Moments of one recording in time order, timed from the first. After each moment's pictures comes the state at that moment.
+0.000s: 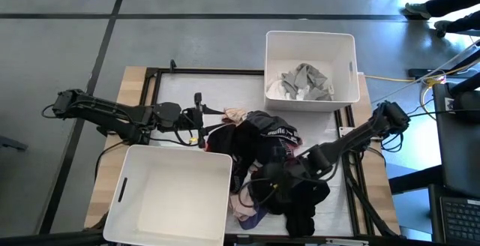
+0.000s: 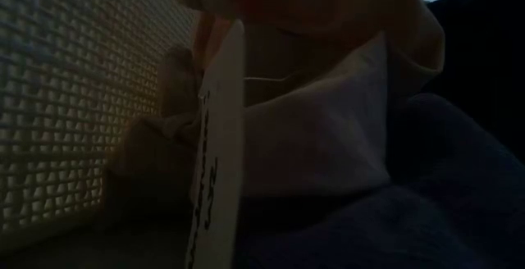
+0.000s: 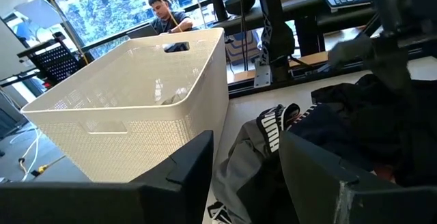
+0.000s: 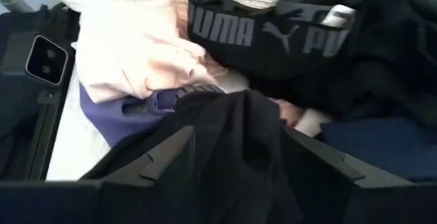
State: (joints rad) left arm -0.10 1.07 0.70 0.20 -0.33 0.29; right arm 0.52 1.62 1.26 -0.60 0.22 0.37
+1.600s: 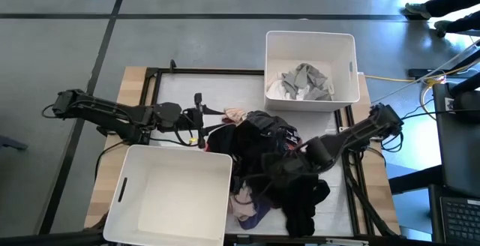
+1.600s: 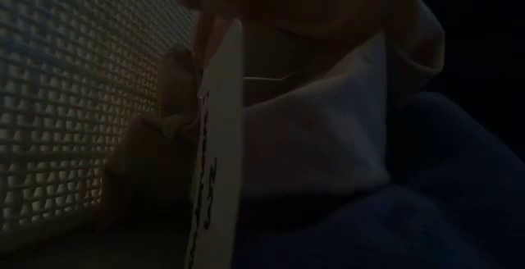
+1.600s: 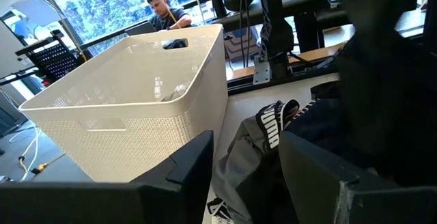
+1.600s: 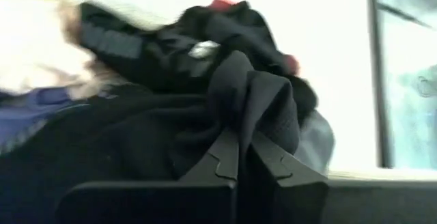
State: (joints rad) left arm -0.10 1.07 0.70 0.18 -0.33 0.29; right arm 0.47 1.68 1.65 -1.06 0.51 0.16
